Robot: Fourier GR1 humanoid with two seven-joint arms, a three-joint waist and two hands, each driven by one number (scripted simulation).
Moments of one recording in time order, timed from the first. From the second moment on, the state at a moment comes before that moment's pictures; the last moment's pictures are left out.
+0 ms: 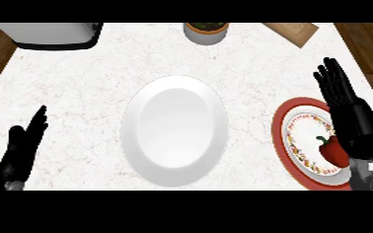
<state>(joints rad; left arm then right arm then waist) 0.03 0.62 -0.22 -1.30 0.29 0.34 0.06 -0.10 -0.56 0.21 -1.65 -0.40 -0.26 -0.12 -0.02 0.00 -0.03</state>
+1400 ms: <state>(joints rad) -0.27 0.55 -0.18 -1.60 0.31 0.21 0.05 0.15 -0.83 0.28 -1.62 -0.08 -0.02 -0.73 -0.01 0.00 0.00</state>
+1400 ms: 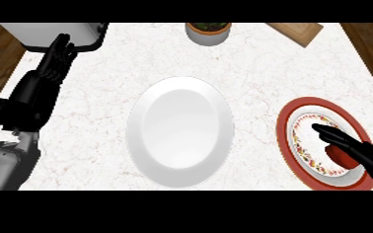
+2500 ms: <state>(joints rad) -0.28 0.52 -0.13 -1.59 0.28 0.15 0.08 0.06 -1.15 0.34 -1.81 0.34 0.24 0.03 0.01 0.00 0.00</state>
